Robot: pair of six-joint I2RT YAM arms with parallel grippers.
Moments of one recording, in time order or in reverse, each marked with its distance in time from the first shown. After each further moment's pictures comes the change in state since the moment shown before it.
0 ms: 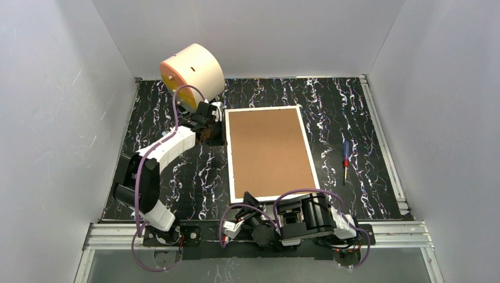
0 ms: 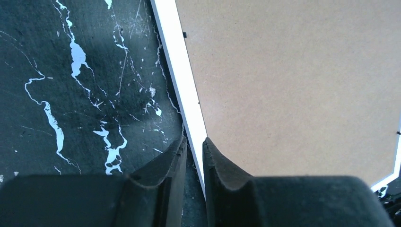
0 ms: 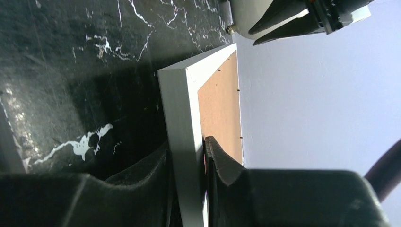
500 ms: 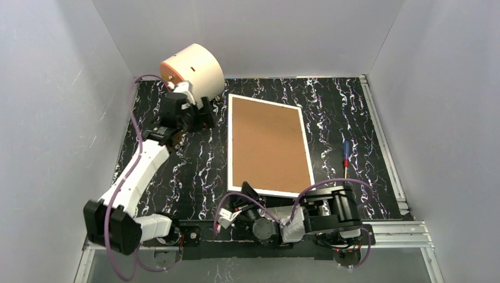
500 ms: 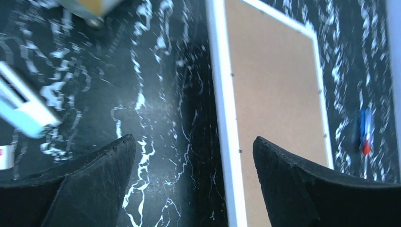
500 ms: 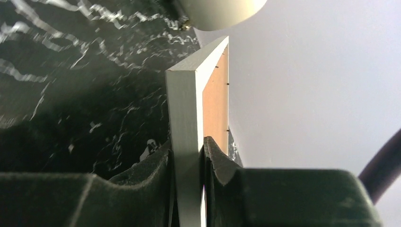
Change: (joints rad) left arm 0.079 -0.330 0.026 -0.031 -0.100 -0.041; right arm 0.000 -0.214 0.050 -0.084 0.106 -0.052
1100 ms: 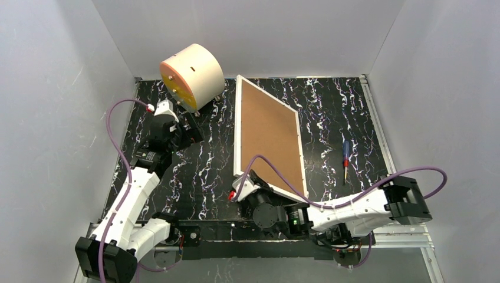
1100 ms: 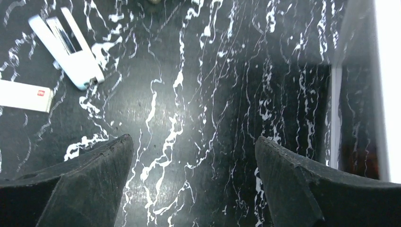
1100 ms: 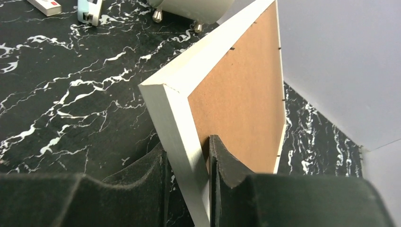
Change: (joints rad) left arm 0.084 -0.316 -0.208 -0.014 -0.139 -0.102; right arm -0.011 -0.575 0.204 -0.946 0.059 0.845
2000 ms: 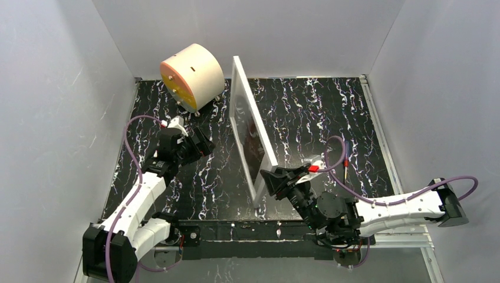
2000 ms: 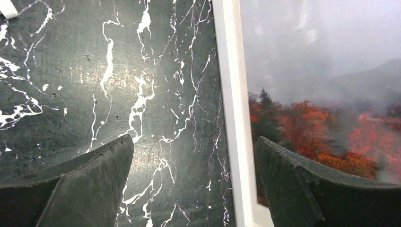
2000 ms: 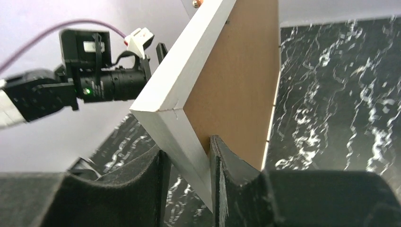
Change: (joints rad) left arm 0.000 -0.003 -0.265 0.177 0.222 -0.119; right arm -0.009 -0.516 -0.217 0.050 -0.136 0.550
